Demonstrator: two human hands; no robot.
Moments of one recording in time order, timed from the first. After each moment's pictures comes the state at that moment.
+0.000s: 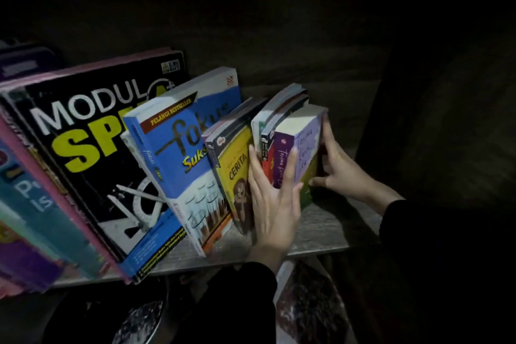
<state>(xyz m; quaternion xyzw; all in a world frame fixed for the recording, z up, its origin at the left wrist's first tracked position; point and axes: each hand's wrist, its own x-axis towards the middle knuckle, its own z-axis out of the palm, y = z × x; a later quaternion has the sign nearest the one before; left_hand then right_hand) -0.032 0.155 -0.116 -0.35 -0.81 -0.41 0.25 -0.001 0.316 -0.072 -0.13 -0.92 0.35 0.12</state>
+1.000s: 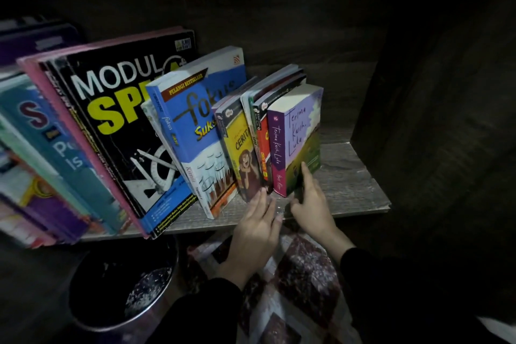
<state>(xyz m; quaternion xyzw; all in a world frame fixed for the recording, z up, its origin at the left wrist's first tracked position) -0.004 0.076 -0.179 -0.43 -0.87 -0.23 0.04 0.046 0.206 -0.138 -0.26 -0.87 0.40 0.14</state>
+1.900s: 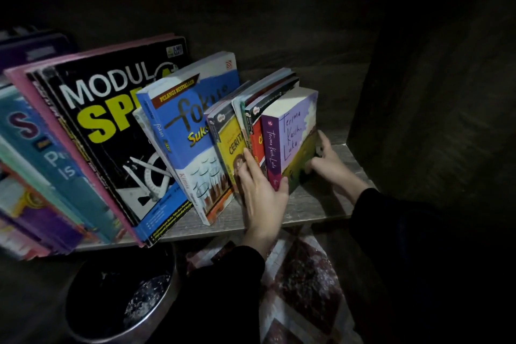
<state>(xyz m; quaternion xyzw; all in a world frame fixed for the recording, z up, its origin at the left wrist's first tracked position) -0.006 0.130 -0.115 -0.19 -0.85 -0.48 0.05 0.013 0.278 -0.087 -0.29 -0.74 0.60 0.13</state>
